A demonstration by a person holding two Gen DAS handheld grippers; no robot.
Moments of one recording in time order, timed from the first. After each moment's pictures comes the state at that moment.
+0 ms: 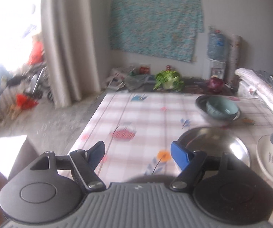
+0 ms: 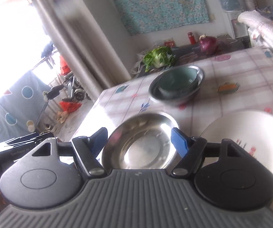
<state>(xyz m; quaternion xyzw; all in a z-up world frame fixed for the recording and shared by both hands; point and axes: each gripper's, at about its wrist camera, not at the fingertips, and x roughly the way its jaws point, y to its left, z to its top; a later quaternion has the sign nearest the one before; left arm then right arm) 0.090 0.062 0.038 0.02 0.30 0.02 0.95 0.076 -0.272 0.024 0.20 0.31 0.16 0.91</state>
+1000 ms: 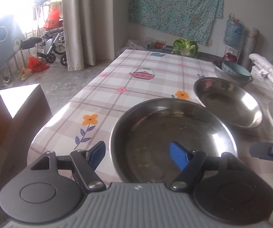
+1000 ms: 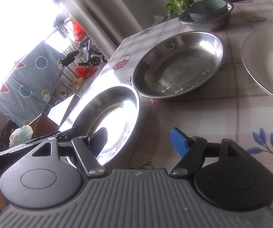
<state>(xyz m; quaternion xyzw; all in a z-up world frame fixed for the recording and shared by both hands) 0.021 0.092 -0.035 -0.02 0.36 0.06 0.93 0.010 -0.183 -0.044 0.20 0.40 0.22 0.87</state>
